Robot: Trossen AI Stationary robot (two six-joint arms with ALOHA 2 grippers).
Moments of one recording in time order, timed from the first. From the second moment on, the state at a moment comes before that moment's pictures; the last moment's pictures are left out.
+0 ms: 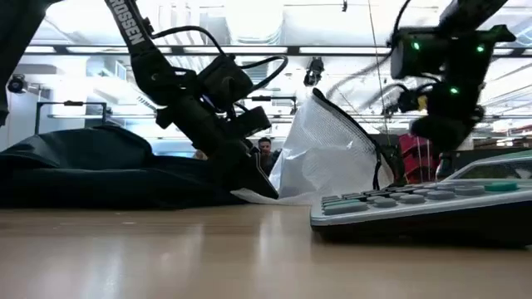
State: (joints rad) left arm 0.16 1.93 0.86 0.32 0.11 0.22; right arm -0.14 1.20 0.64 -0.81 0.46 0.61
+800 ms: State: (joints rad) left arm 0.13 1.94 0.86 0.36 0.35 0.28; right arm -0.10 1.69 0.50 0.66 0.25 0.06
